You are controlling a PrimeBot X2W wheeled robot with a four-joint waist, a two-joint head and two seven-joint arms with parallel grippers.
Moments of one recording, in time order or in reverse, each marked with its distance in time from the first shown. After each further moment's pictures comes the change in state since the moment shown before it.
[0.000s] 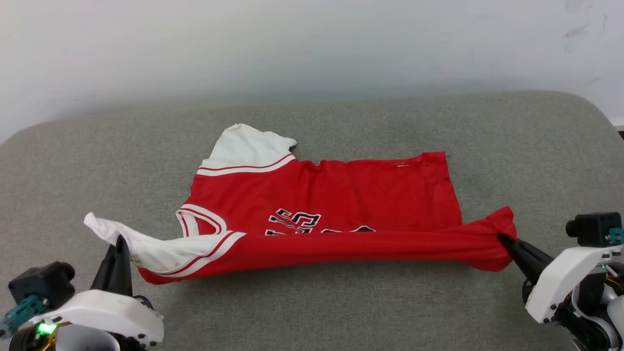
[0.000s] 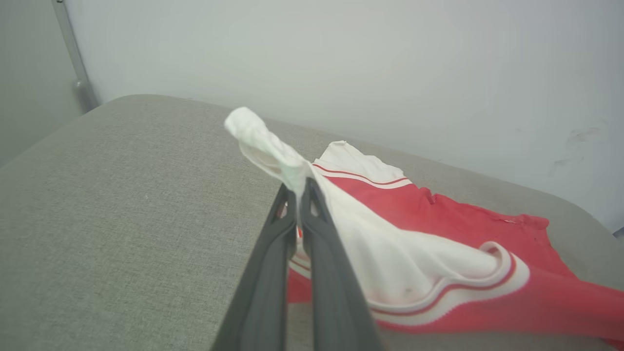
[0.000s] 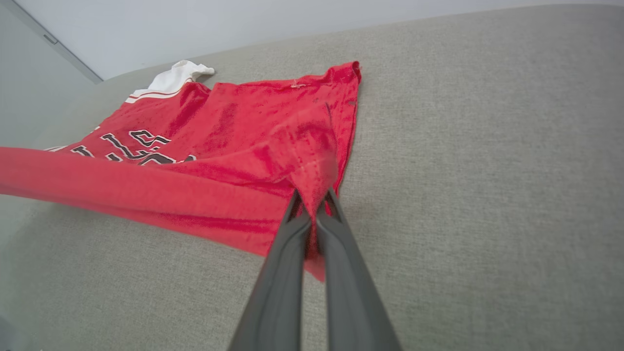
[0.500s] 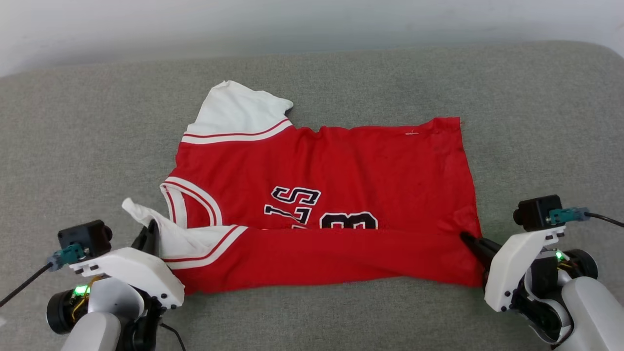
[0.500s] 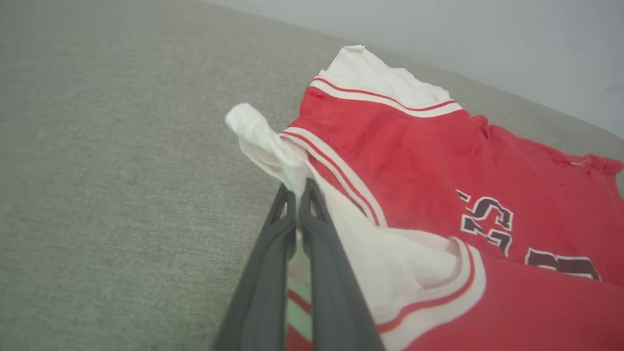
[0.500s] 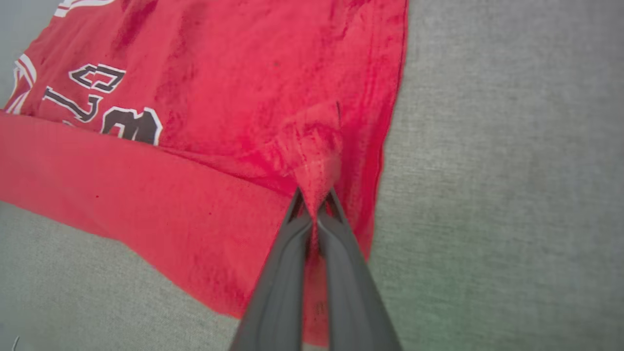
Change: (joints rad) left arm -0.242 -0.019 -0.088 0.313 -0.036 -0.093 0.065; right arm -0.068 0.176 -0.062 0.018 -0.202 -0.006 0.216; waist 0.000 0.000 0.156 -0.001
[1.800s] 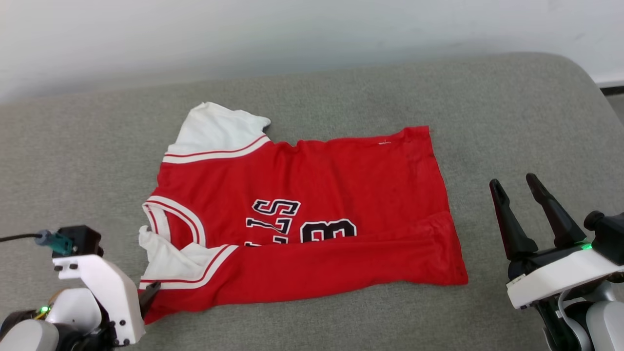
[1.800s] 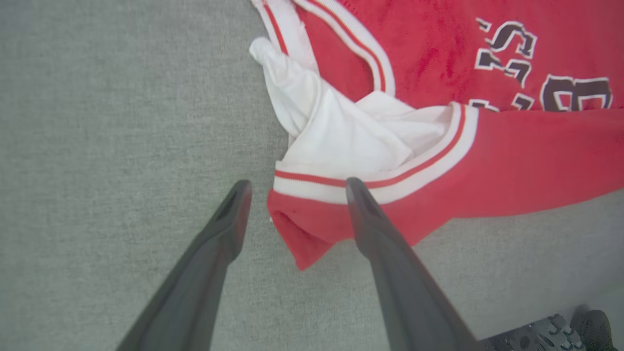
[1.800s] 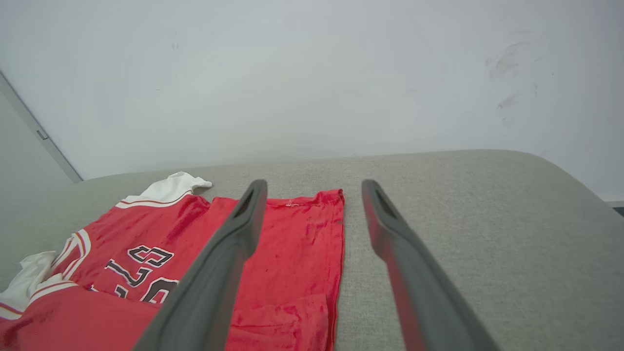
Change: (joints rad) left arm 0.049 0.276 -0.053 -0.119 -0.154 -0.057 0.564; right arm 0.174 0.075 -0.178 -0.325 -0.171 0.000 -0.440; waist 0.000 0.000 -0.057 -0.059
